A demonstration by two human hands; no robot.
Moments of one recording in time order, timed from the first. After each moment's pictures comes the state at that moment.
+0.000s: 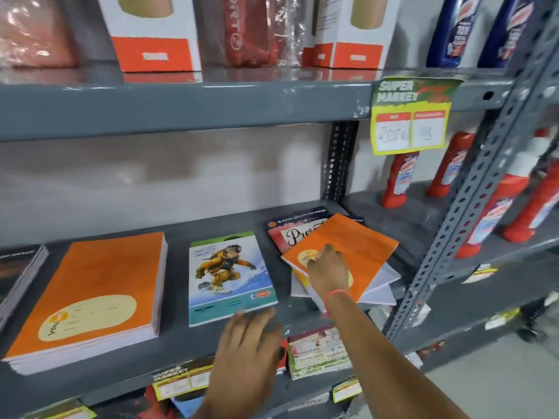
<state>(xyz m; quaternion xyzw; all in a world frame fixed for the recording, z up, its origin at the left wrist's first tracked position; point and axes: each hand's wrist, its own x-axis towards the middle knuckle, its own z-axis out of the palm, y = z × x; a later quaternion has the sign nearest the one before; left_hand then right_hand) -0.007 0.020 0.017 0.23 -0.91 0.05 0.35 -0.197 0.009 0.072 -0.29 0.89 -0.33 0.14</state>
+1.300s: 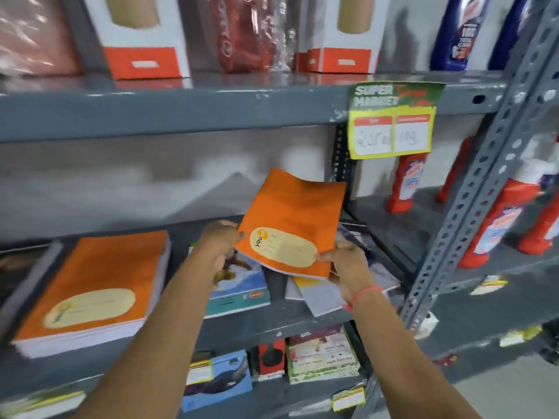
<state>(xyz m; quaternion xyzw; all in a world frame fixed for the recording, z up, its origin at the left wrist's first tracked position) -0.076 -0.096 0.131 0.51 -0.60 -0.54 0.29 -0.239 0.032 0.093 -0.14 0.68 -0.62 0.36</state>
